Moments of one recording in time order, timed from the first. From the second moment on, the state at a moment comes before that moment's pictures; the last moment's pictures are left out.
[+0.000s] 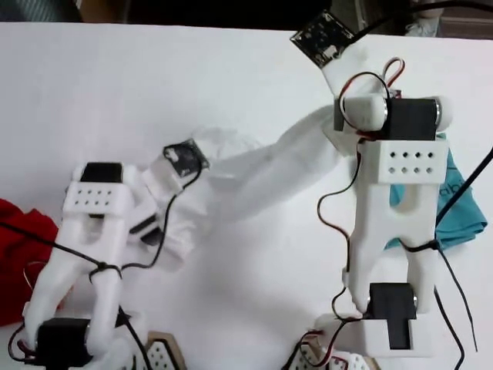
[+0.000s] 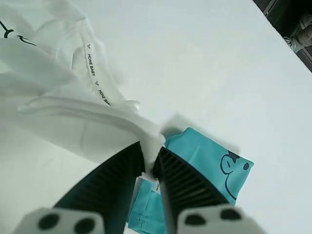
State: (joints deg) left arm -6.7 -21.2 38.5 75.6 -49.2; right arm -4.4 -5.1 -24.8 96.9 41.6
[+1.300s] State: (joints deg) left arm 1.0 -21.2 46.4 71.9 -40.0; right arm -4.5 -5.1 -21.9 95.3 41.6
